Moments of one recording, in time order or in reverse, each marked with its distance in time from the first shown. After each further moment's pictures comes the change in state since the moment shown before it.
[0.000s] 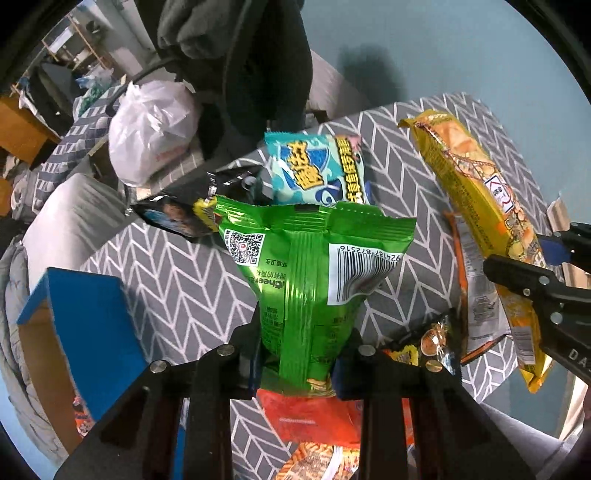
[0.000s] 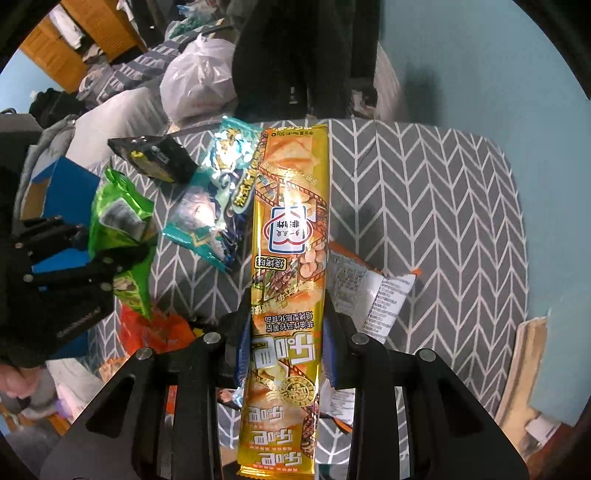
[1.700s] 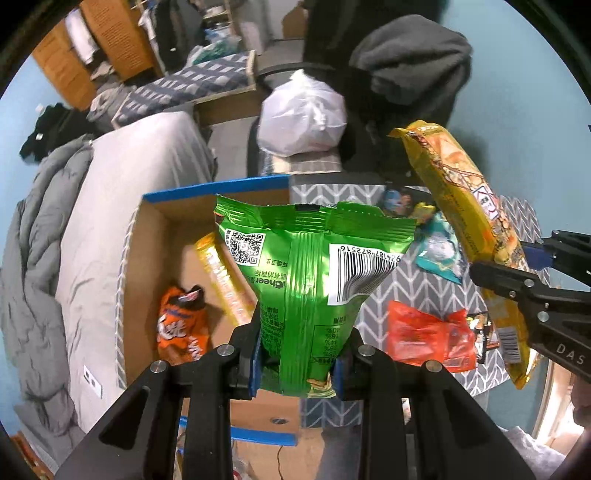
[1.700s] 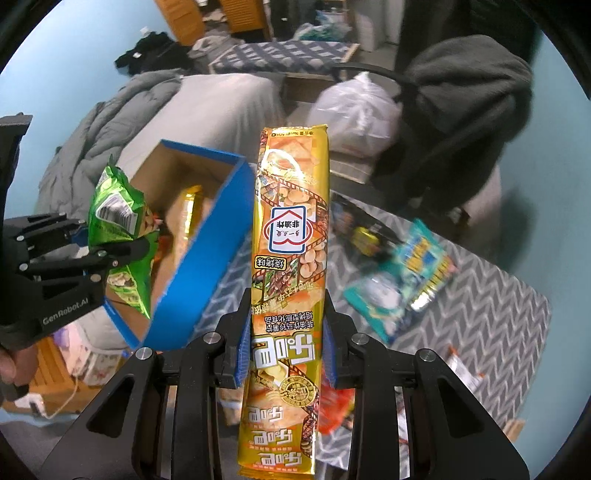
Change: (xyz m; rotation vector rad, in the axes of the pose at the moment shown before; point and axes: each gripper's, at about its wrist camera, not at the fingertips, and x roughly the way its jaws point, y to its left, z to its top) left arm -0.111 0.182 -0.113 -0.417 -0.087 0.091; right arm -0.046 0.209 0.052 -0.413 -0.056 0.167
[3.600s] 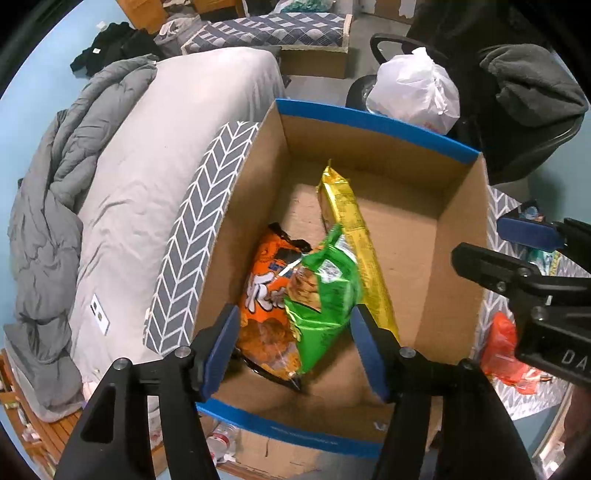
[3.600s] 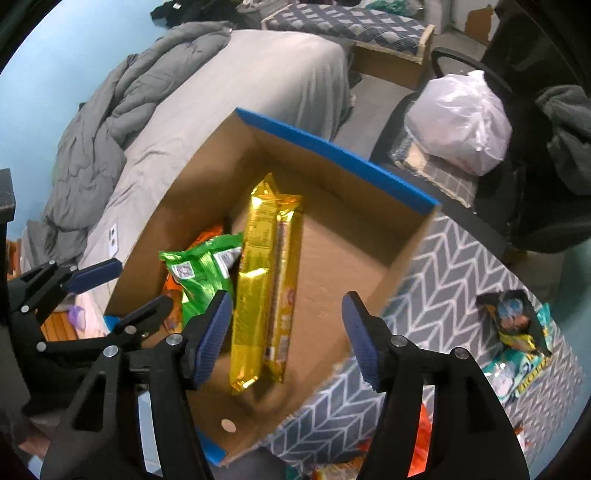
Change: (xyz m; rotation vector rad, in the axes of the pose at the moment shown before) left arm 0.061 0.131 -0.023 -0.260 0.142 0.099; right arm 0.128 0.132 0.090 -0.105 0.138 0.109
